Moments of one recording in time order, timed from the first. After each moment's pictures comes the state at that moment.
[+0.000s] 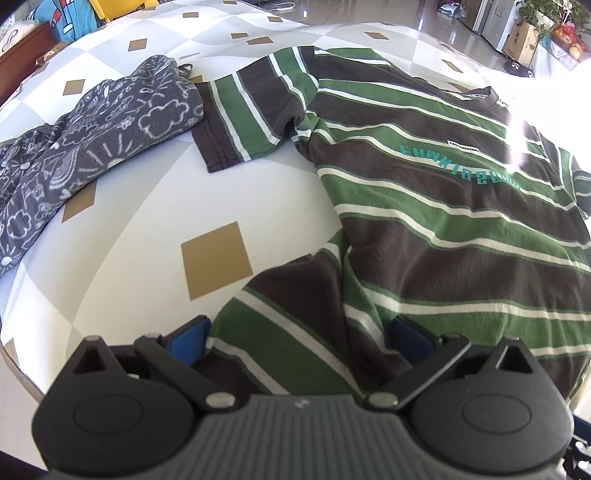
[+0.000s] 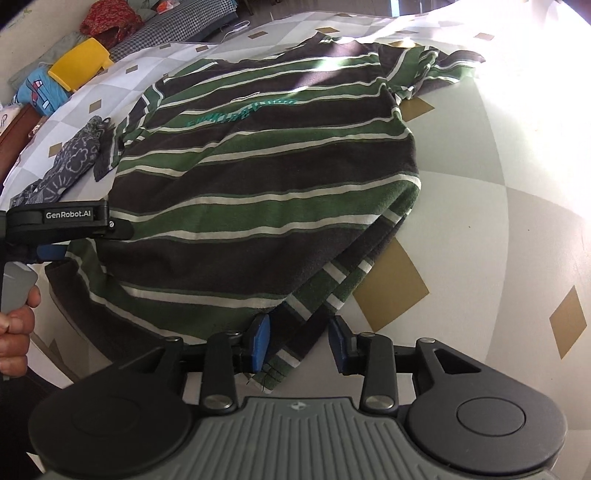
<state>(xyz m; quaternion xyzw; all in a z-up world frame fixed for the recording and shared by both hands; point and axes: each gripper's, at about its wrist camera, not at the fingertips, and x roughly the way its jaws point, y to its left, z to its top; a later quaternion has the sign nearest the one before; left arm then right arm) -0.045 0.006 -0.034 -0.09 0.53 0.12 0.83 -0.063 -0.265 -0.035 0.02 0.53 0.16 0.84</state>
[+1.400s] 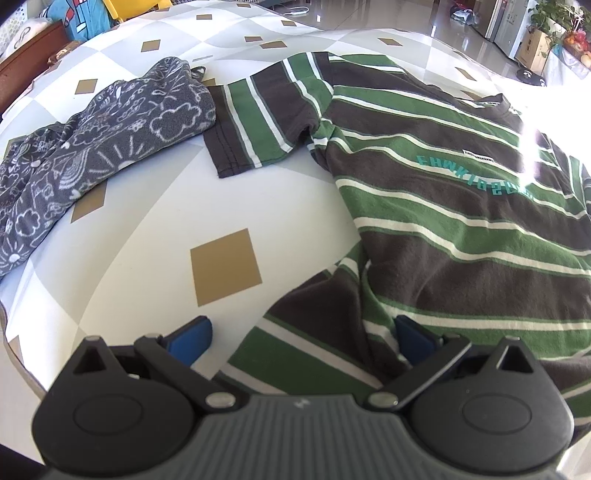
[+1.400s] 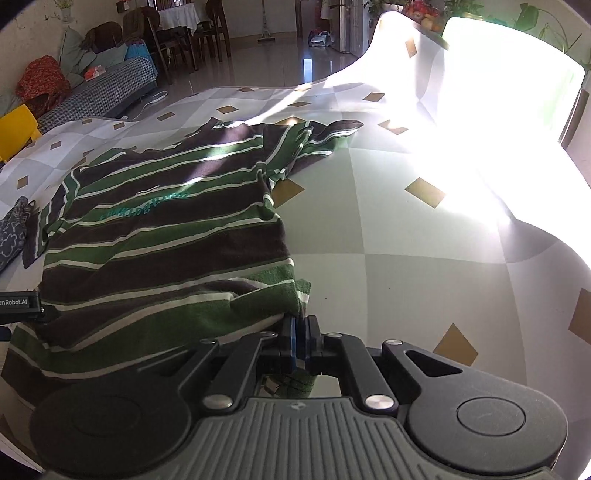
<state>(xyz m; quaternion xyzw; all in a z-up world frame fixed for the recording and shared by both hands) -0.042 0.012 -0.034 -0.09 0.53 0.14 0.83 -0.062 -0.310 -0.001 0.02 0.44 0.01 0.90</state>
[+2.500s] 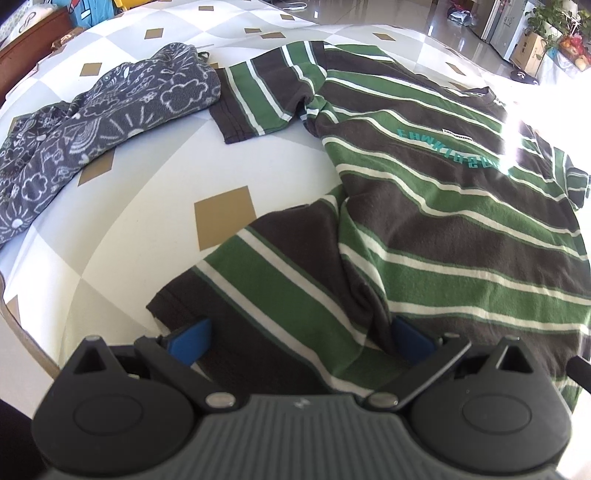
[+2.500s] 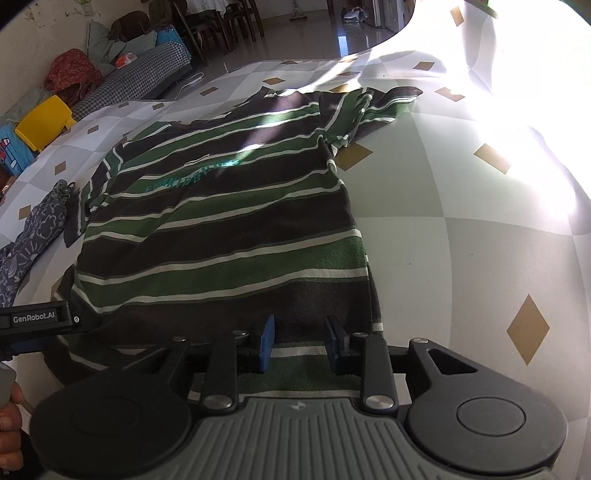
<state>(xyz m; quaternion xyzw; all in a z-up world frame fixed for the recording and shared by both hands) -0.082 0.001 -0.034 -0.12 0.54 0.12 0.83 -0.056 -0.279 -0.023 0.05 0.47 0.08 0.88</state>
